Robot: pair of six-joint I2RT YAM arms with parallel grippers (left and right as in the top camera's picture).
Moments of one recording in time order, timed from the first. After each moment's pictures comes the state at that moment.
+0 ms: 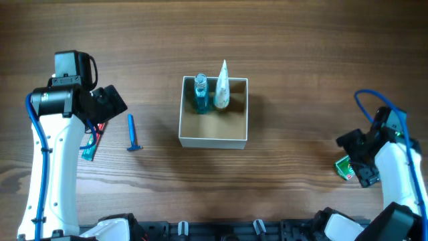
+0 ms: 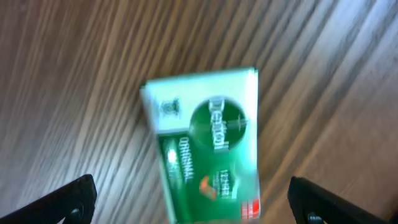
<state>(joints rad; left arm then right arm) 0.10 1.38 1.28 -1.17 -0.15 -0.46 -0.46 1.33 0.68 -0.79 0.13 0.67</state>
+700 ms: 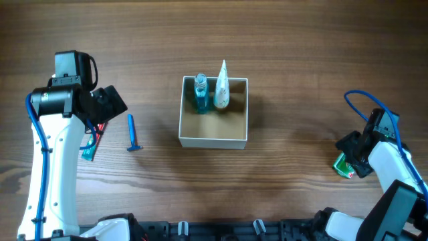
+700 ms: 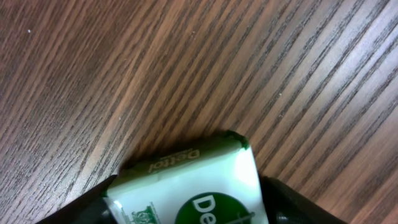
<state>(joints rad) 0.10 1.38 1.28 -1.18 -0.15 -0.46 -0.46 1.44 0.60 -0.52 0.14 0.54</state>
